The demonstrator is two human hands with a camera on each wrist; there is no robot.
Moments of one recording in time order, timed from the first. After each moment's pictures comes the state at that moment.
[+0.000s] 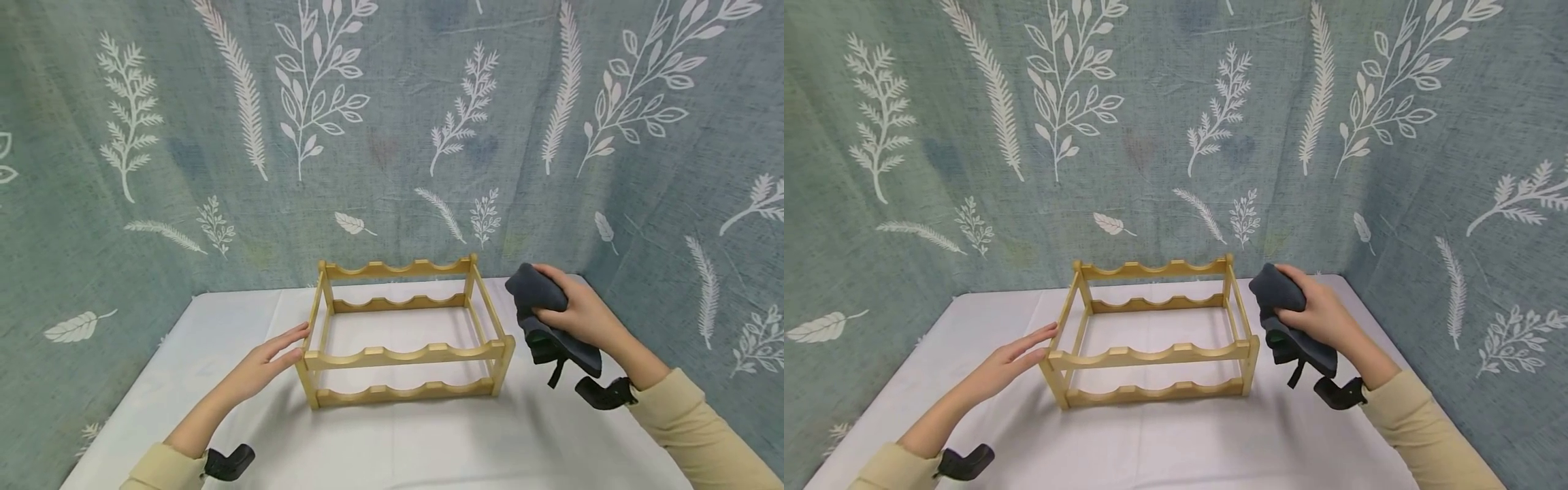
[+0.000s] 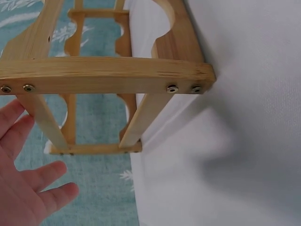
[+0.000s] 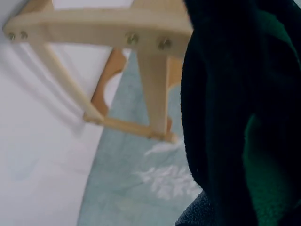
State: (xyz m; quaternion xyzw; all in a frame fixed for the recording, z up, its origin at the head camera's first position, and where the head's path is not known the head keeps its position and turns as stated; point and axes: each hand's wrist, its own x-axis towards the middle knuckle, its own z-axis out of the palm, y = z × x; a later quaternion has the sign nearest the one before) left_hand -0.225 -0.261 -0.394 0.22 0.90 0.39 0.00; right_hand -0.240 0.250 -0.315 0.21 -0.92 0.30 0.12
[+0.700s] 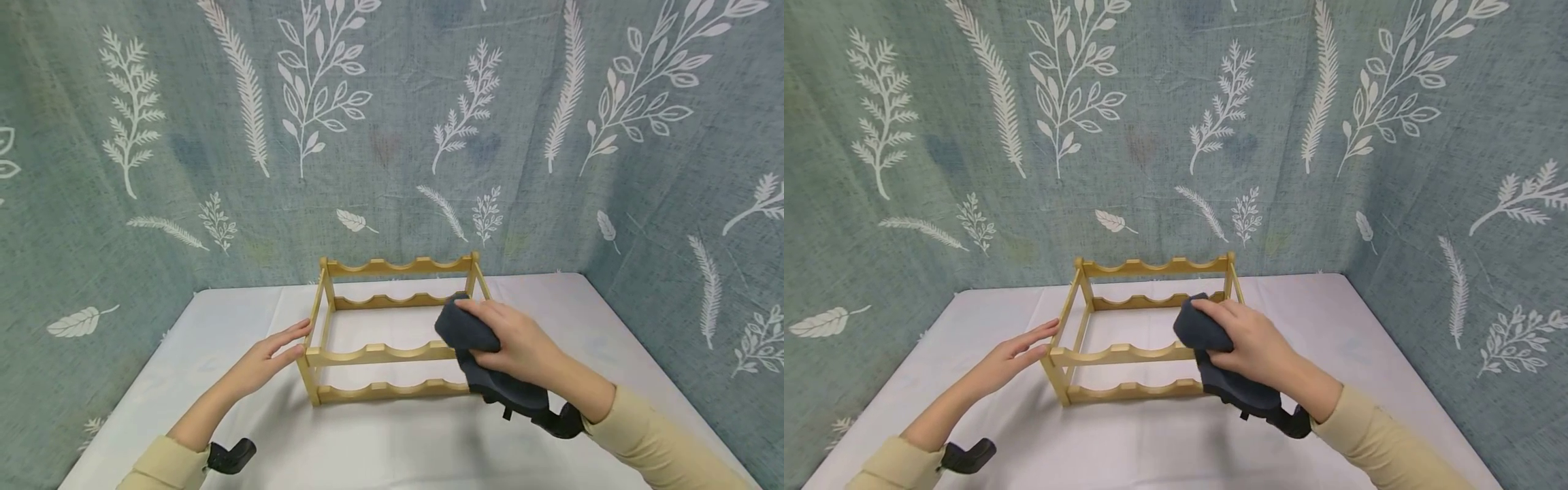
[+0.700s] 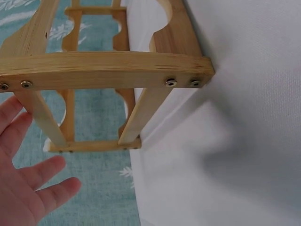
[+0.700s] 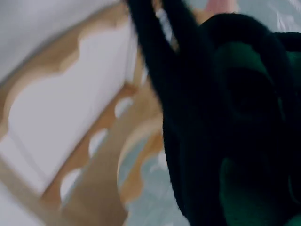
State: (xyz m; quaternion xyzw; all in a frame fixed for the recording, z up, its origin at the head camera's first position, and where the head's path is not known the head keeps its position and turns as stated) left_hand -0.228 -0.264 -0.396 0.23 0.90 0.38 0.00; right_hand -0.202 0.158 -0.322 0.38 -0.88 0.21 0.21
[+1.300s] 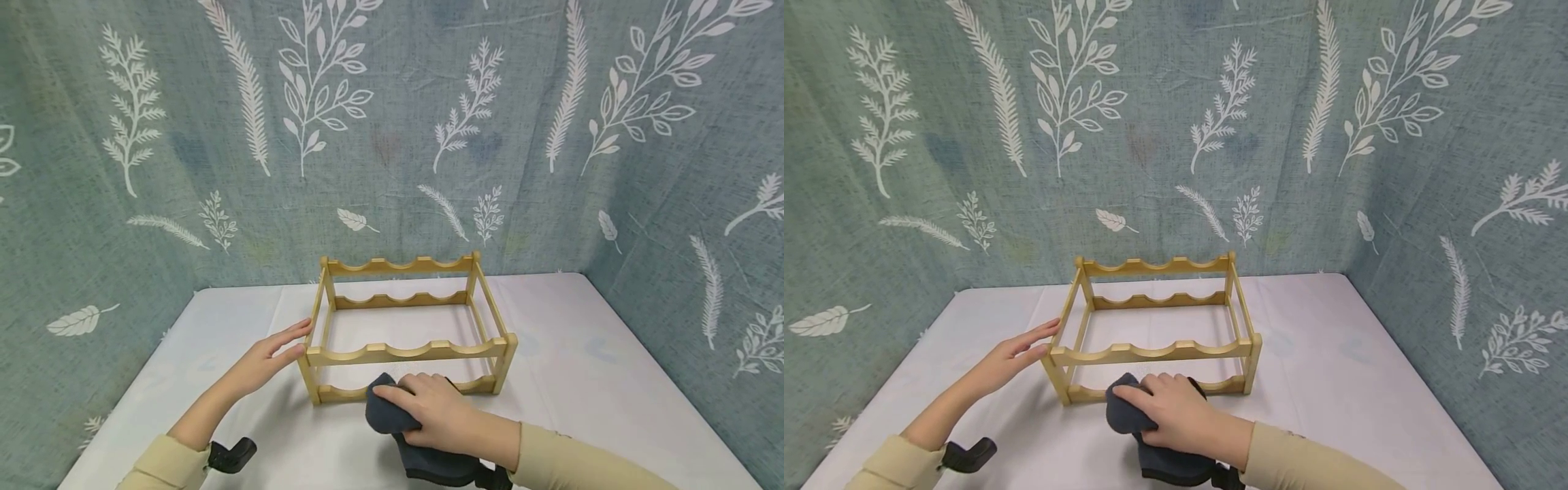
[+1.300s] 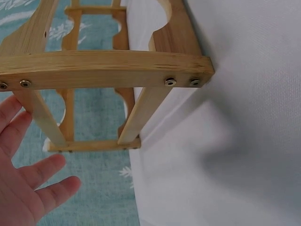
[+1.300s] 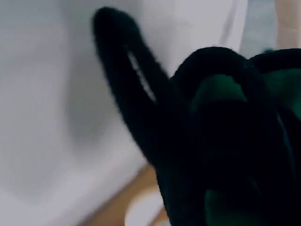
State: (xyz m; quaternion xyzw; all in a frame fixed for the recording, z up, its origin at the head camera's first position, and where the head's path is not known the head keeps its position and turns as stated) left_hand -0.229 -0.264 -0.396 0.22 0.89 0.39 0.00; right_hand -0.174 0.068 -0.395 0.47 -0.88 0.10 0.07
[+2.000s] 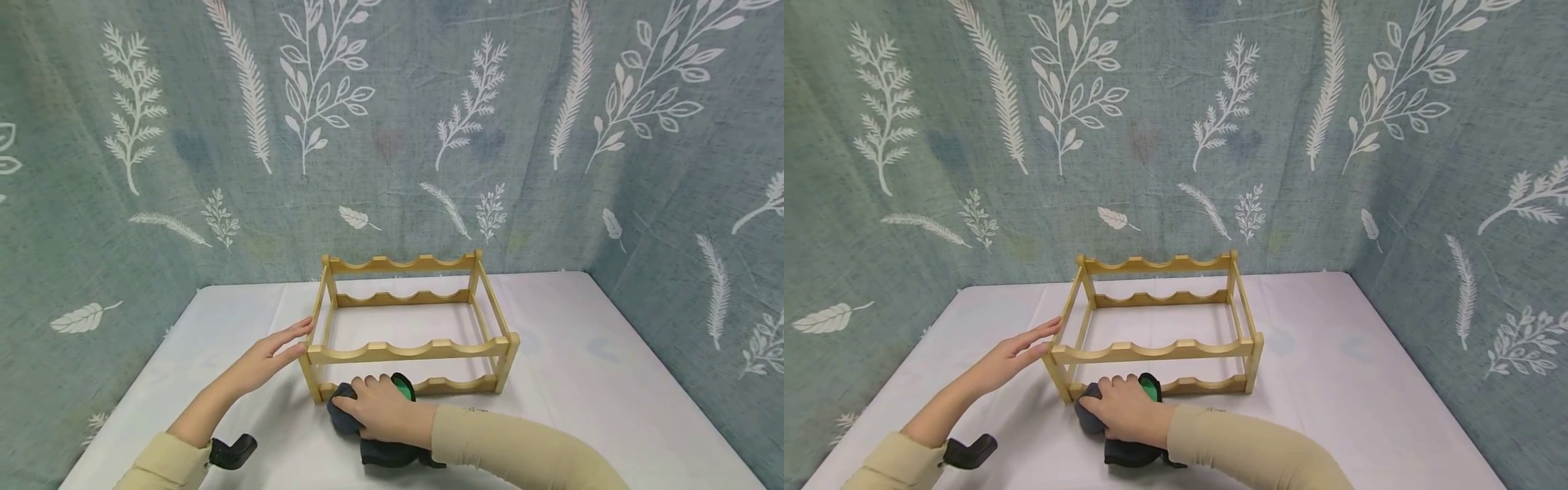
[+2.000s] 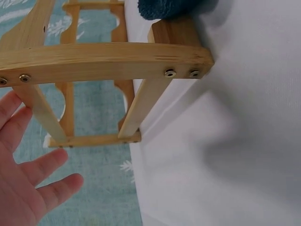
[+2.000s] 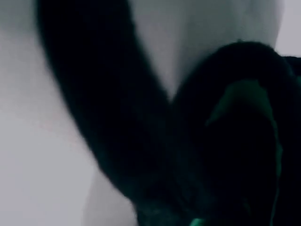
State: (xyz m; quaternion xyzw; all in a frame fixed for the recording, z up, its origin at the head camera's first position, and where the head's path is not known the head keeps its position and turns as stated) left_hand -0.227 -0.265 -0.392 0.23 0.90 0.38 0.01; right_hand -0.205 -0.019 -0.444 0.48 -0.87 -0.11 0.09
